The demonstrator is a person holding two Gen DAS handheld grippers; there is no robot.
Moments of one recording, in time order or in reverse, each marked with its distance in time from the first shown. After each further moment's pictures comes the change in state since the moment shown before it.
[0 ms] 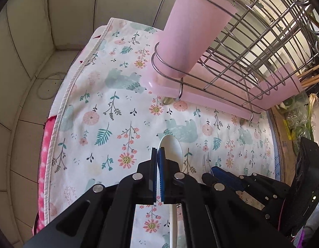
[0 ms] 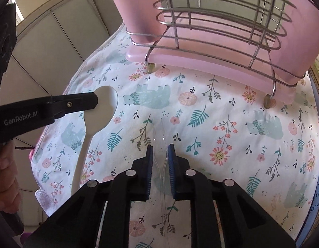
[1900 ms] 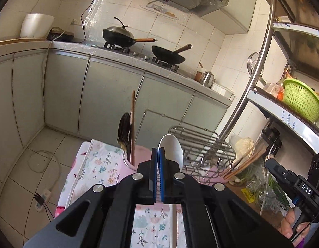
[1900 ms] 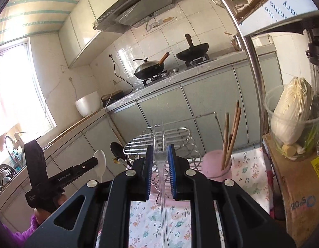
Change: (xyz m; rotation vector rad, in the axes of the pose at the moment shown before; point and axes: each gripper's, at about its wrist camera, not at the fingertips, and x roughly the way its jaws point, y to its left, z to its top) left arm -0.165 -0.053 0.045 0.047 -0.654 -0.151; right arm -0.246 -0.092 0.027 0.176 -0.775 0.189
